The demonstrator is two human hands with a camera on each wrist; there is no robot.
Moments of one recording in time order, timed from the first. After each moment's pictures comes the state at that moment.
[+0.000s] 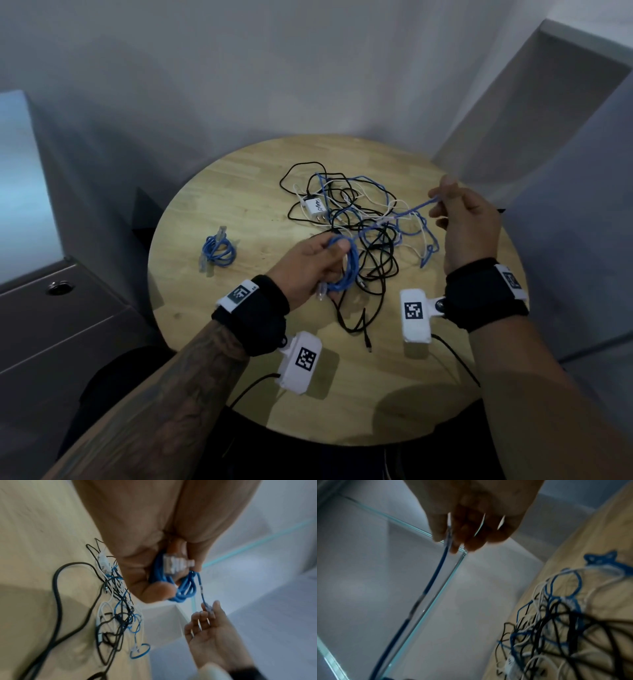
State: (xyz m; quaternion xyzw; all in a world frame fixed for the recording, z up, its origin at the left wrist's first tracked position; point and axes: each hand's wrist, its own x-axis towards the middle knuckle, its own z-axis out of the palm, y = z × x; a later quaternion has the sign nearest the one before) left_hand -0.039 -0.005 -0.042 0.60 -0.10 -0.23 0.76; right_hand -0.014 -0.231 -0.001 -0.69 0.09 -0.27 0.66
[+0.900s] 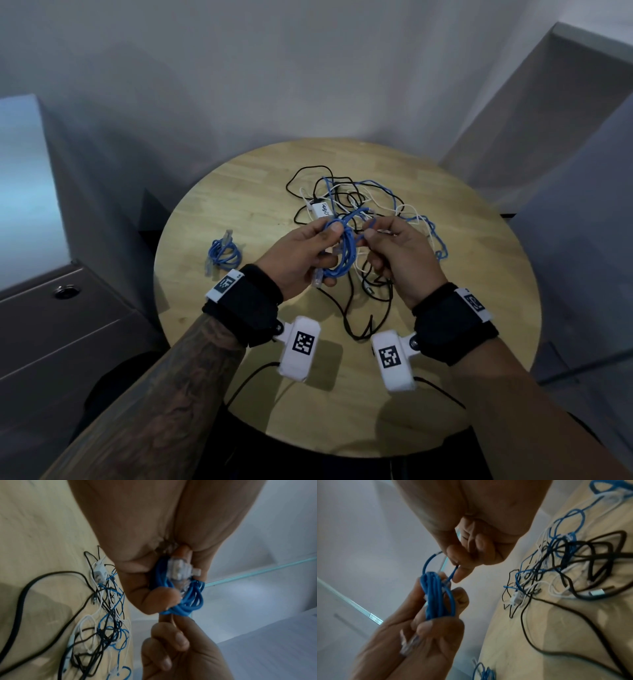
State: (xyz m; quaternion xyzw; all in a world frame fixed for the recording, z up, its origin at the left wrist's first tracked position) left_hand -0.026 0.011 -0.024 0.54 -0.08 -0.24 0.80; right_hand -0.034 -0.167 -0.023 -0.68 0.01 0.02 0.73
